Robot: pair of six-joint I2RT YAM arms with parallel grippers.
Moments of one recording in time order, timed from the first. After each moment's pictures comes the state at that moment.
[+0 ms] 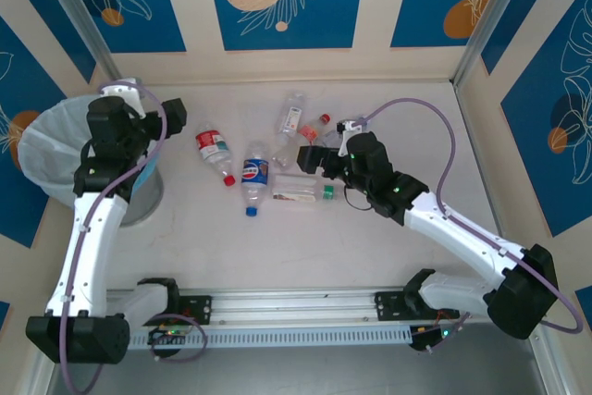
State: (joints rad) left arm -0.04 1.05 1.20 -0.49 0.05 -0.23; right arm 0.70 1.15 0.91 -0.20 0.05 0.62
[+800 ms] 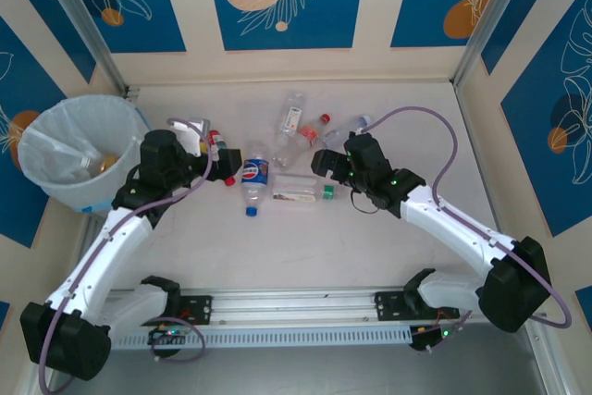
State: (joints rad) left arm -0.29 0.98 0.85 -0.31 0.32 -0.24; right arm 0.62 1.21 0.91 -0.42 0.11 0.78
